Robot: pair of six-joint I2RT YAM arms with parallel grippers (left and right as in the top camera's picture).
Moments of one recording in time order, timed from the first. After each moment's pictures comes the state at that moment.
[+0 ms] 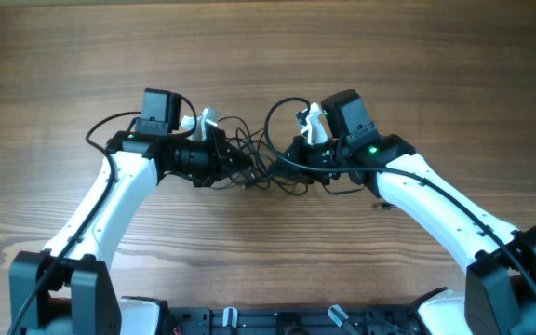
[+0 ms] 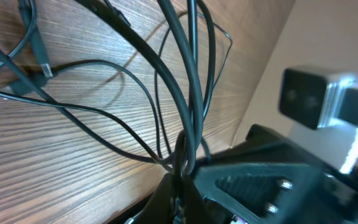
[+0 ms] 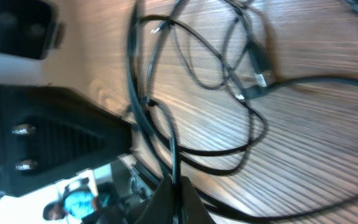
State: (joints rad) left arm -0.15 1.52 0.98 -0.65 0.89 -0.66; right arm 0.48 1.57 0.99 -0.39 -0.72 0.76
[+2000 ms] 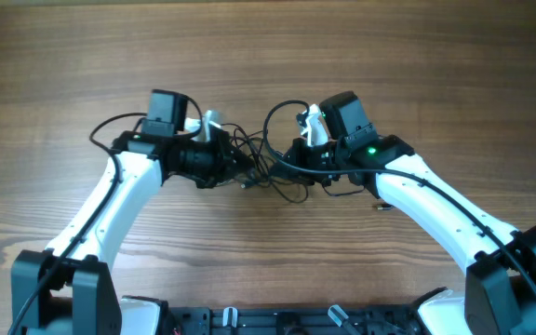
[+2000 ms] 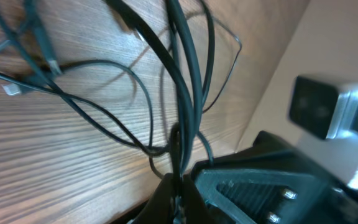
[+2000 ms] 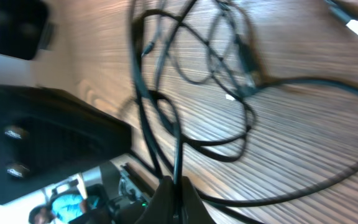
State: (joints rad) left arm -0.17 1.52 0.98 -0.65 0.84 -0.70; right arm 0.49 1.57 0.99 -0.41 -0.68 0.73
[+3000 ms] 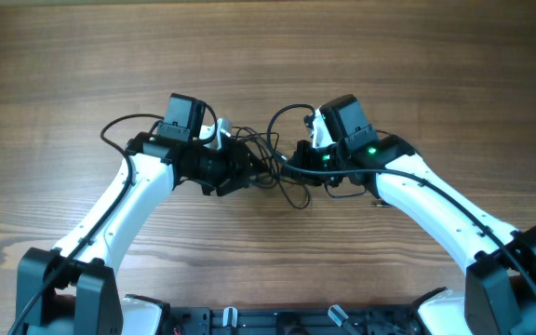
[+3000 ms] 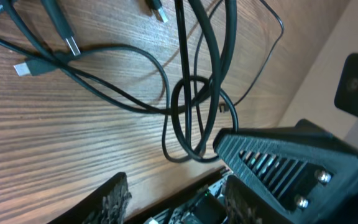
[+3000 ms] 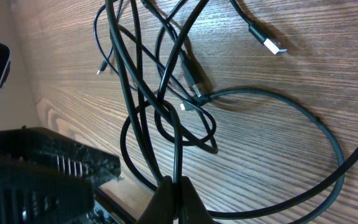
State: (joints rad) left arm -0.27 1.52 0.98 -0.69 0.73 -0.71; right arm 0.49 1.57 0.99 -0.46 -0.55 0.70
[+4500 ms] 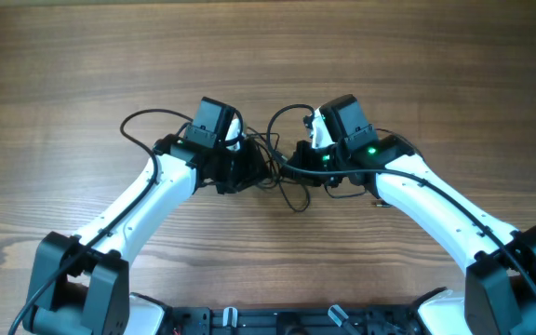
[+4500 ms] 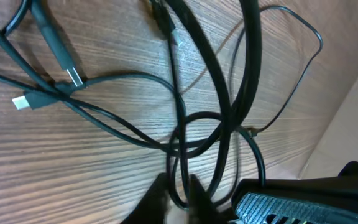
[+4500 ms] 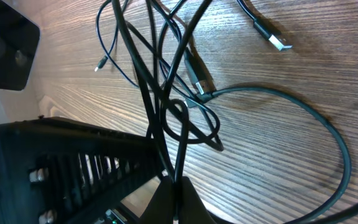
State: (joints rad) left arm -0.40 1.57 0.98 -0.58 0.54 -0.79; right arm 0.49 1.57 0.99 -0.46 -0.56 0.70
